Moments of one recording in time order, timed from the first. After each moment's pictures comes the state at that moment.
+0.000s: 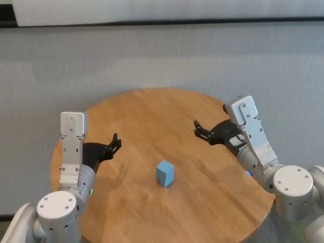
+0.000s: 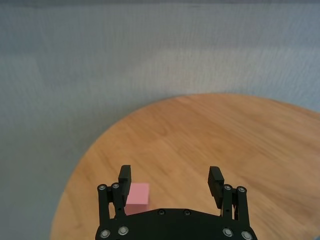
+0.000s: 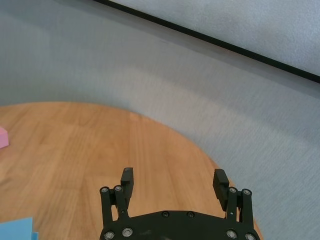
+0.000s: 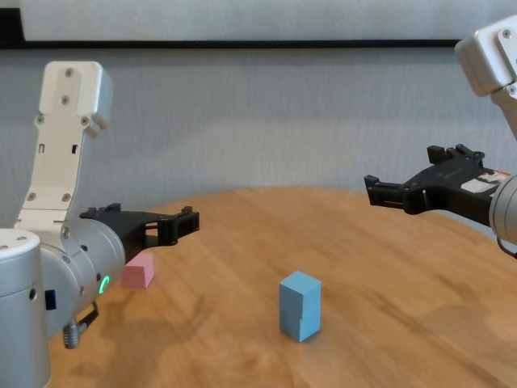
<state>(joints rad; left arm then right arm) -0.18 -0.02 0.14 -1.39 -0.04 0.16 0.05 0.34 0.30 -0.40 -1.34 0.05 0.08 0.09</state>
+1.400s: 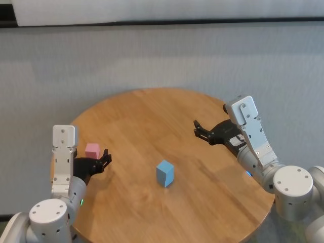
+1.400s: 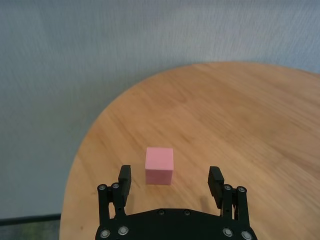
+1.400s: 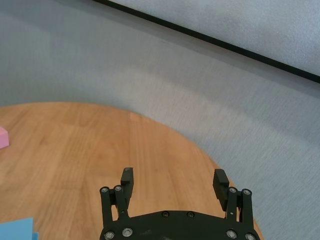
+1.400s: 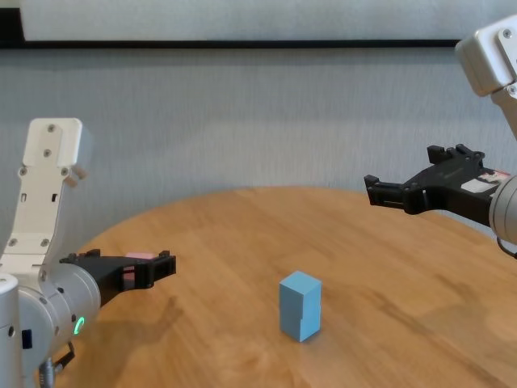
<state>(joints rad) -0.21 -0.03 0.08 -1.27 0.00 0.16 -0.01 0.34 0.30 -0.40 -1.34 0.05 0.08 0.09</state>
